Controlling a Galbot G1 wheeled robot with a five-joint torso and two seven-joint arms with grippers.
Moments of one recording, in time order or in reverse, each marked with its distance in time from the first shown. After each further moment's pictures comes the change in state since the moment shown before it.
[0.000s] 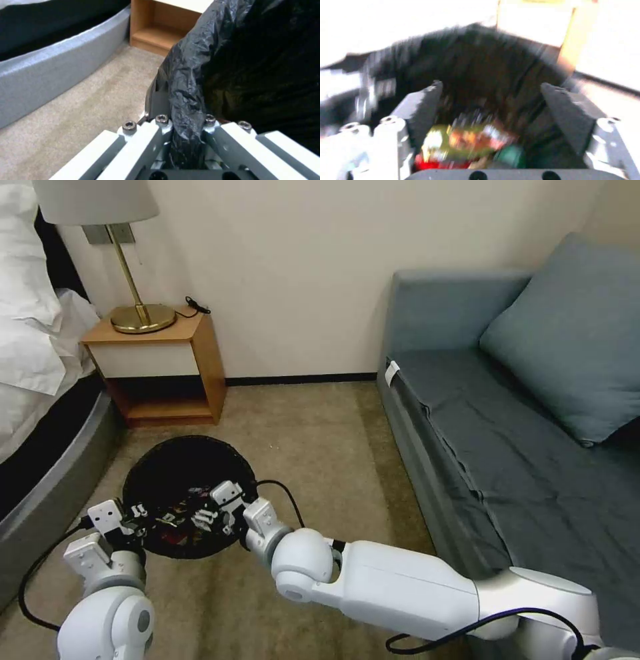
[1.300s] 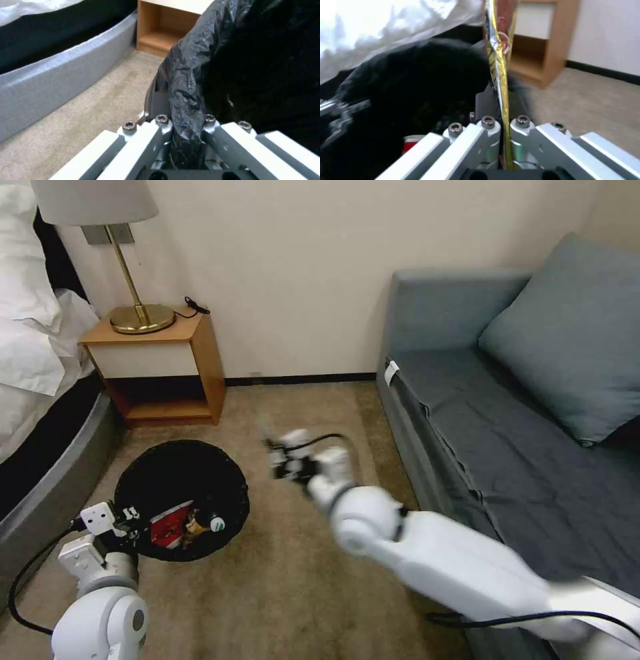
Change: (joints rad) left arm 0.007 0.011 -0.014 -0.004 0.029 -0.011 0.005; right arm 0.006 -0.022 0.046 0.004 0.125 -0.030 0.004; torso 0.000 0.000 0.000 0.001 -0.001
